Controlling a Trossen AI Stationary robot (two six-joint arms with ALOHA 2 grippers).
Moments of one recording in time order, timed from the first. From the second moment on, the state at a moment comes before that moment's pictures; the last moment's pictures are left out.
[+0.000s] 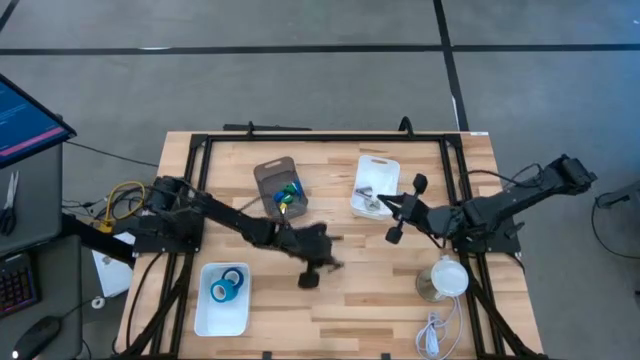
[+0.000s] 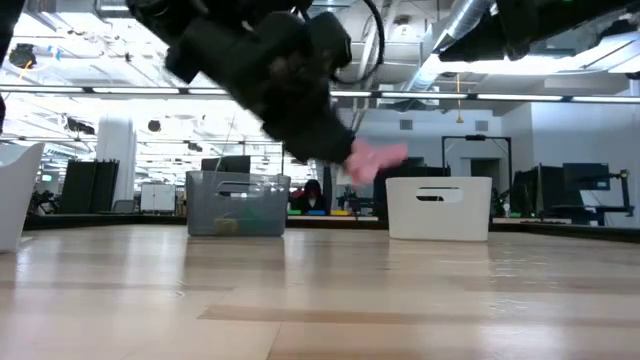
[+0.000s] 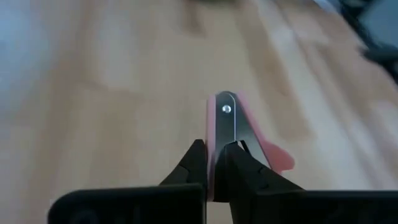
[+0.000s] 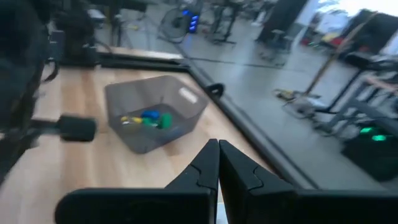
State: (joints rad) left arm -0.20 1.86 0.98 0.24 0.01 -0.13; right arm 0.36 0.96 0.54 0.11 0.90 -0.05
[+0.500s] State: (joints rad) left arm 0.11 1.77 0.99 0.46 0.02 0.01; right arm 0.56 0.91 0.54 0.11 1.24 -0.09
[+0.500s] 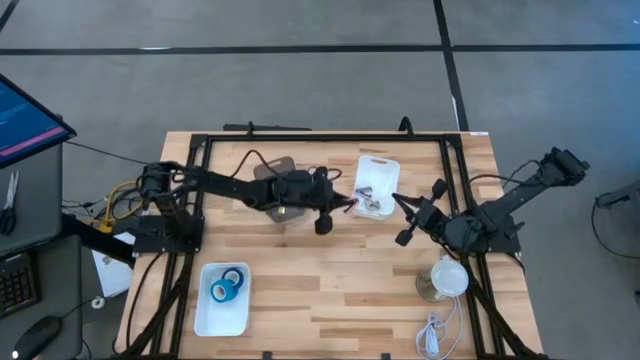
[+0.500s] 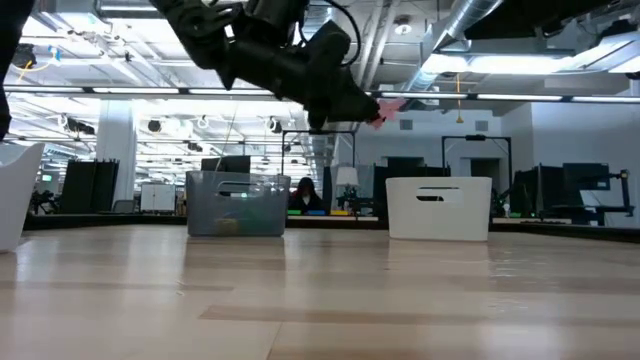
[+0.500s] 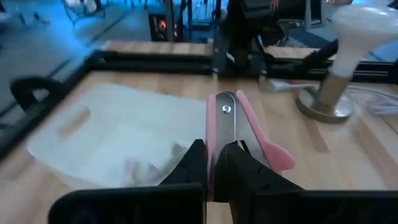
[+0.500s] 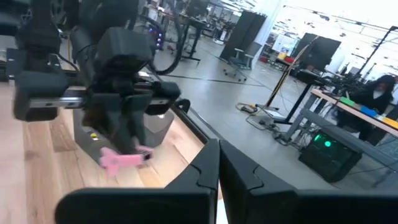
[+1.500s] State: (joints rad) left arm 0.23 2.11 1.32 0.32 0.11 0.05; right arm 0.56 0.91 0.54 0.11 1.24 -0.09
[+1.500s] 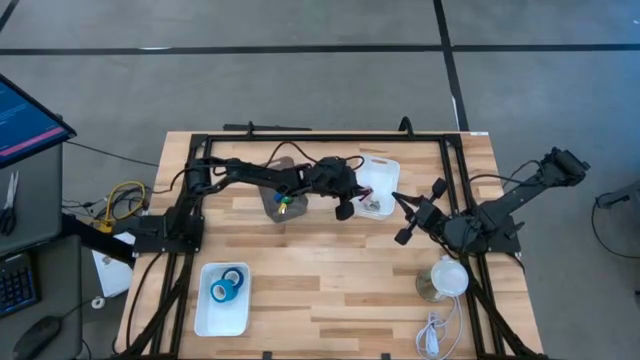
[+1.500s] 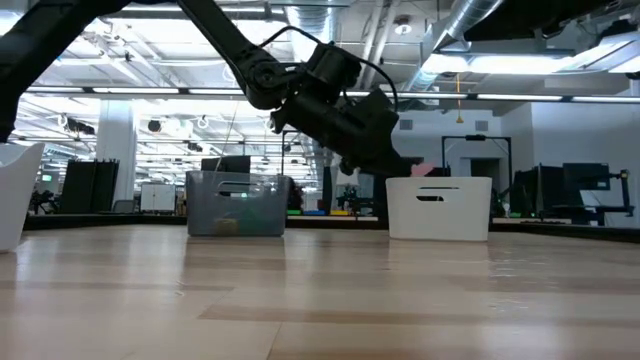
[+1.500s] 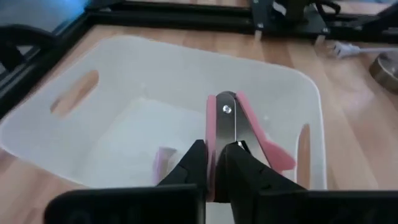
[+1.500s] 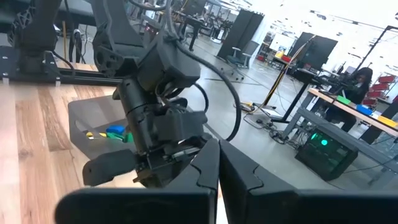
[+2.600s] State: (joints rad) left arm 0.22 1.70 1.01 0.33 0.19 0.16; right arm 0.56 0.82 0.54 0.07 0.86 -0.15
